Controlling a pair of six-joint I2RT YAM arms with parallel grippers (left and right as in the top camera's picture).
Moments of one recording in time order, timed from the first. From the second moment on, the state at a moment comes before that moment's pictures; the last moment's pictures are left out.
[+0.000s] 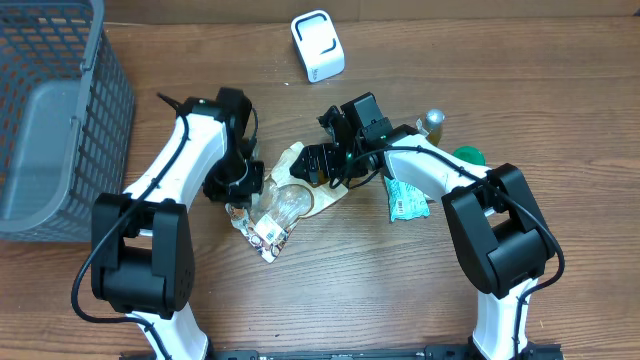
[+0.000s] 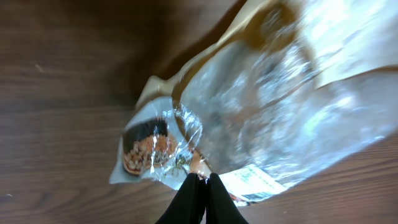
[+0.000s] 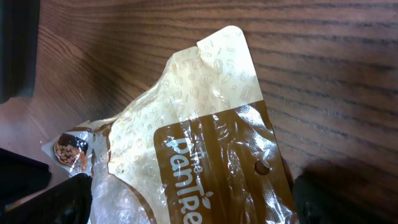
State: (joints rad) left arm -0.18 1.92 1.38 -1.20 0.11 -0.16; right arm 0.48 2.07 1.32 -0.33 -0.56 0.34
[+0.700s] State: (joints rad) left arm -0.18 1.92 1.19 -1.00 0.05 -0.18; right arm 0.48 1.95 1.33 -0.36 -0.51 0.32
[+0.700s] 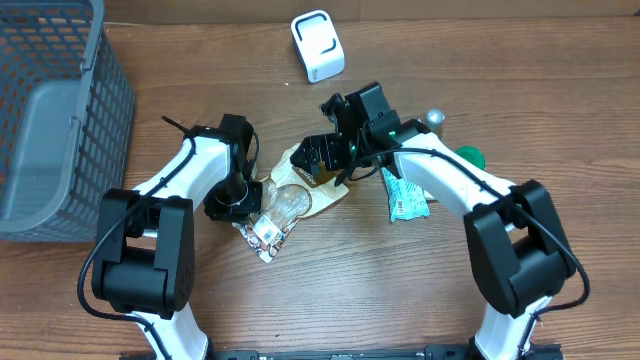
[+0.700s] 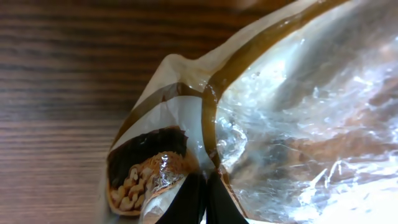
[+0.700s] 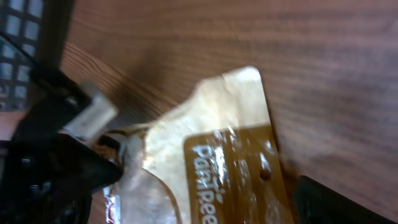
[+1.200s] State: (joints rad) left arm -0.18 1.92 1.19 -0.97 0.05 -0.18; right arm 0.50 2.01 1.33 -0.43 -0.49 0.31
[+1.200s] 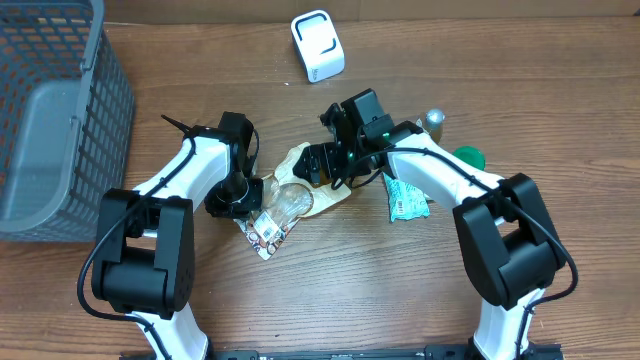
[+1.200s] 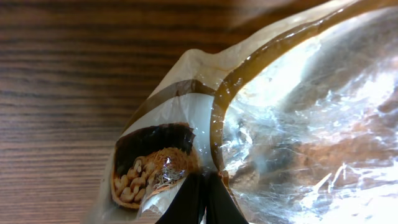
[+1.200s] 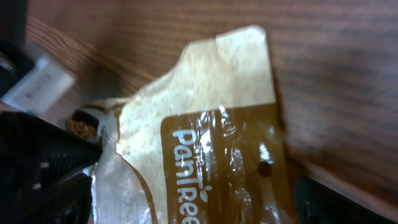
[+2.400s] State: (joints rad) left arm -0.18 1.92 1.19 -0.92 0.03 -0.18; right arm 0.58 2.11 1.33 -0.34 -0.76 0.51
